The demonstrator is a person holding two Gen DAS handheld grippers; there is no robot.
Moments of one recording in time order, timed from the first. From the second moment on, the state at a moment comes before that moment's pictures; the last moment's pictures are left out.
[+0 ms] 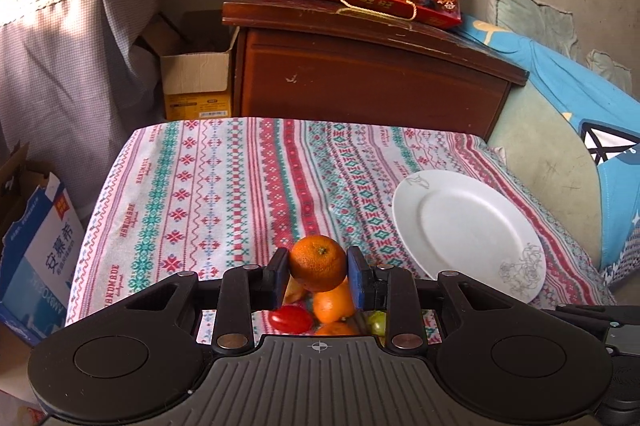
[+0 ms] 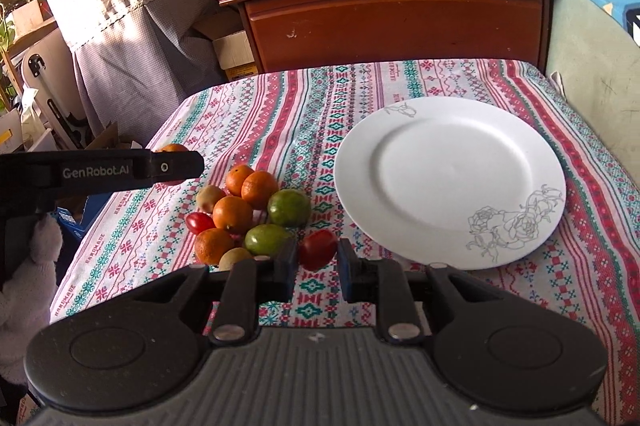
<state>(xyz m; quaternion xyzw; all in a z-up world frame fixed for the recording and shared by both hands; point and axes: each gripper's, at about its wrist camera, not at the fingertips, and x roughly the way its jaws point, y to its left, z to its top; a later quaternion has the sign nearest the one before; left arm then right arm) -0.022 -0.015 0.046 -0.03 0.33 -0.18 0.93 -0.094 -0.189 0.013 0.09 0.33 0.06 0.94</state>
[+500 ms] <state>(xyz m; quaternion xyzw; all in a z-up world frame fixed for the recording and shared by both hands) -0.007 -0.072 0.046 -0.01 0.34 -0.22 0.91 -0.079 -0.253 0.034 0.14 0.28 -0.02 0.95</state>
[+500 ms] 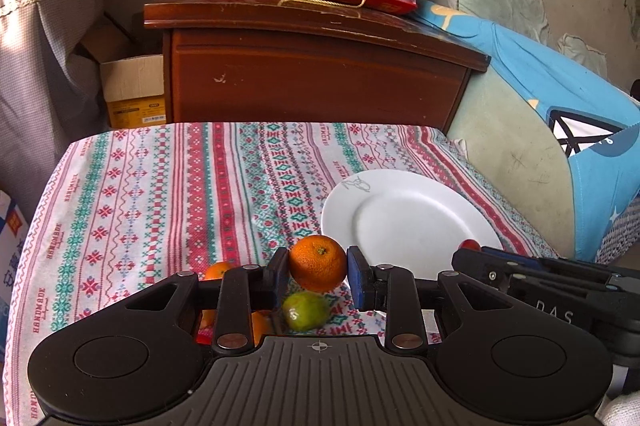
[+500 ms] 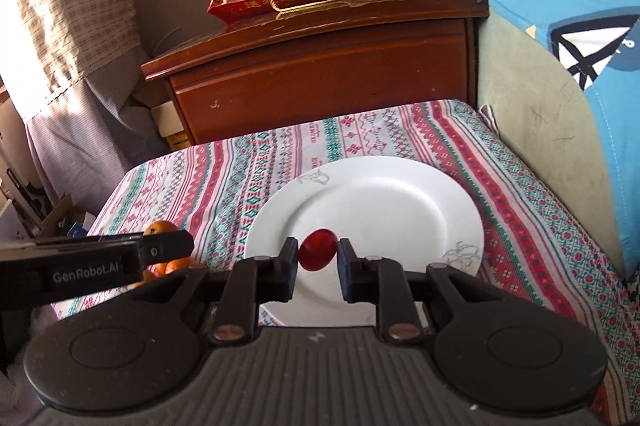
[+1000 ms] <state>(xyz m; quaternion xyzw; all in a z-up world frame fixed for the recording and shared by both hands) 0.017 -0.124 0.028 0.00 0.36 -0.25 0.90 -0.049 -0.288 0.013 0.20 0.29 -0.07 0.93</state>
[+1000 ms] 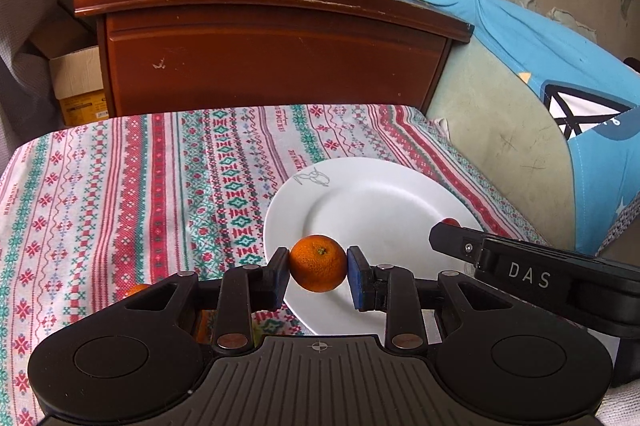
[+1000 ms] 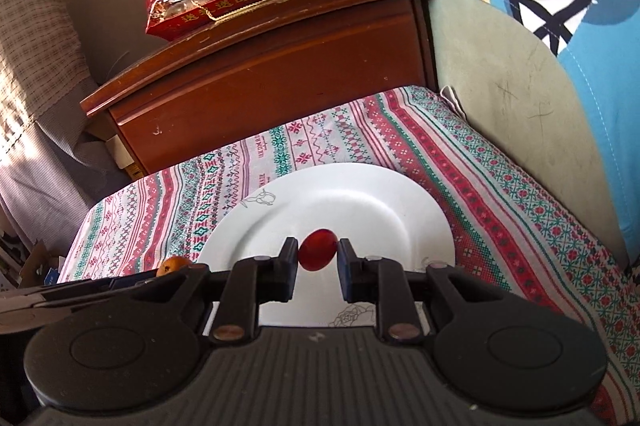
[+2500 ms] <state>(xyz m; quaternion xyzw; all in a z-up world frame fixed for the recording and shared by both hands) -0.035 -0.013 0.069 -0.04 0.39 -0.14 0.91 -0.116 -0.206 0.021 0.18 0.34 0.03 0.92</state>
